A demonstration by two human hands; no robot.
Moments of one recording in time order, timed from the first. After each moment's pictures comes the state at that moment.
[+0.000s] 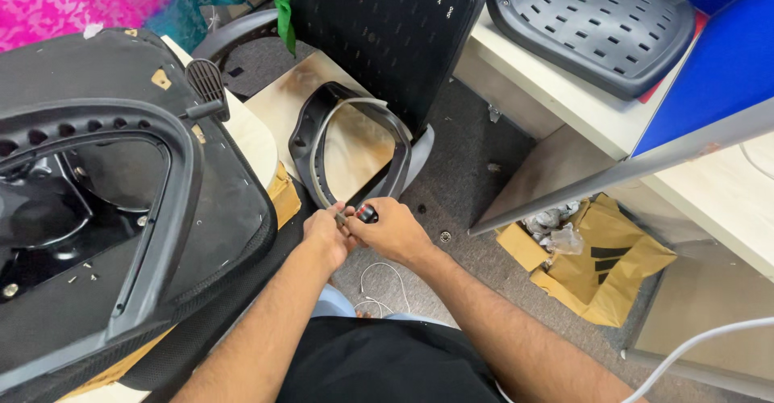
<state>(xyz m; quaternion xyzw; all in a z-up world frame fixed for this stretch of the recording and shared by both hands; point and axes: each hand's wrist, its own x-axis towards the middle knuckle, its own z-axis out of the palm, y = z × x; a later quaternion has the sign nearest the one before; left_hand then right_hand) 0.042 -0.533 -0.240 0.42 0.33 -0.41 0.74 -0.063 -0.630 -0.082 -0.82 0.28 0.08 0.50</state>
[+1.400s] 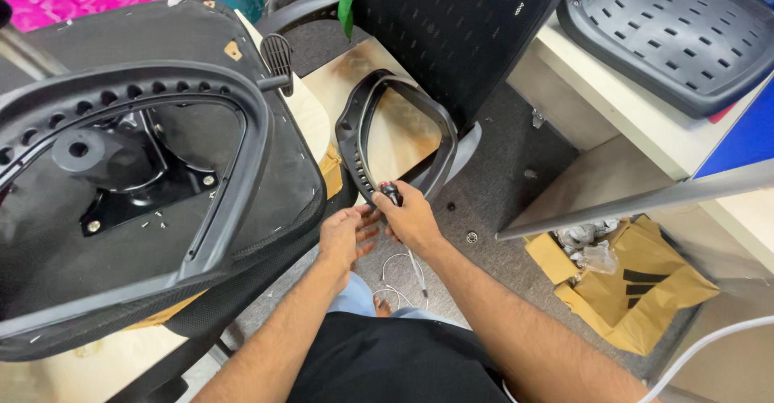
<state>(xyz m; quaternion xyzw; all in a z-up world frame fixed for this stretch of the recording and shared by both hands) 0.006 -0.457 -0.186 0.60 0.15 -0.40 0.68 -0.040 -0.595 -0.131 -0.69 0.30 0.00 0.66</state>
